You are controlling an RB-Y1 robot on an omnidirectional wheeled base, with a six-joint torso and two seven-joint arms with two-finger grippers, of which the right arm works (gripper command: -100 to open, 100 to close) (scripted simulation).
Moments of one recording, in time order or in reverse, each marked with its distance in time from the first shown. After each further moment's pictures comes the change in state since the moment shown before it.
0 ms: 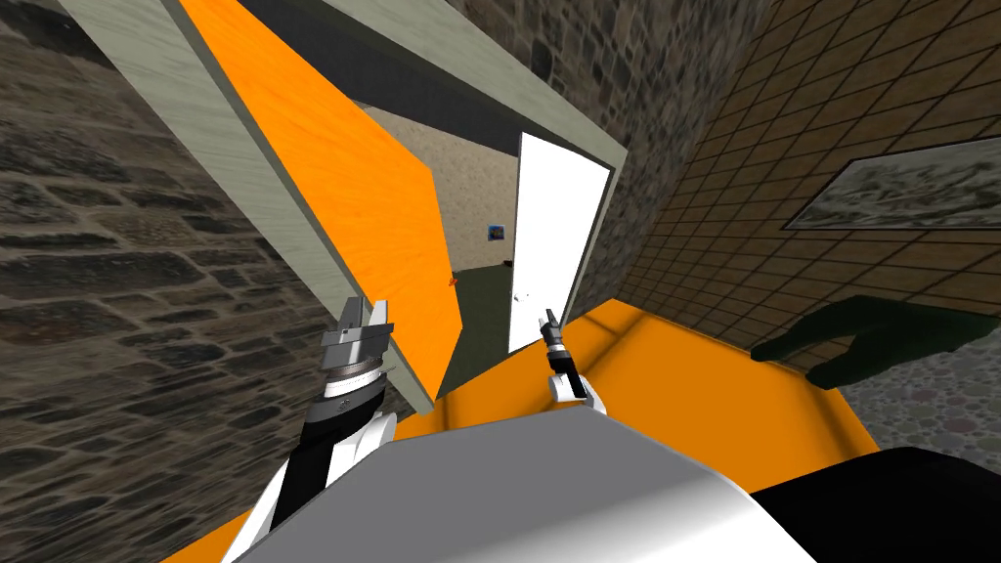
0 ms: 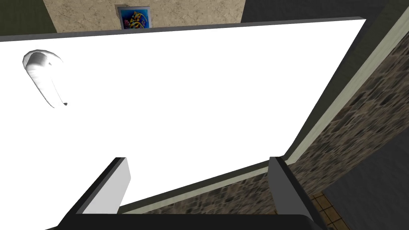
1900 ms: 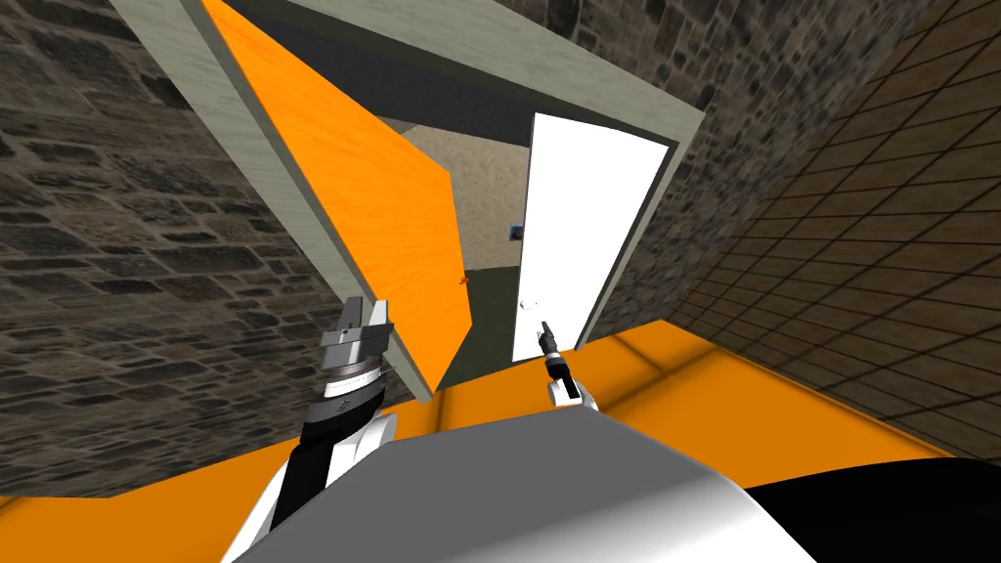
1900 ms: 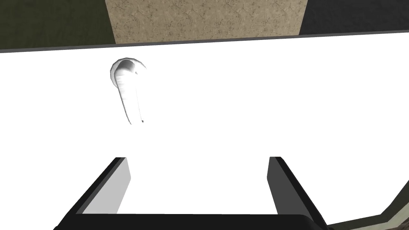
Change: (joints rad) arm -0.166 -0.040 -0.012 0.476 -0.005 -0.119 -0.024
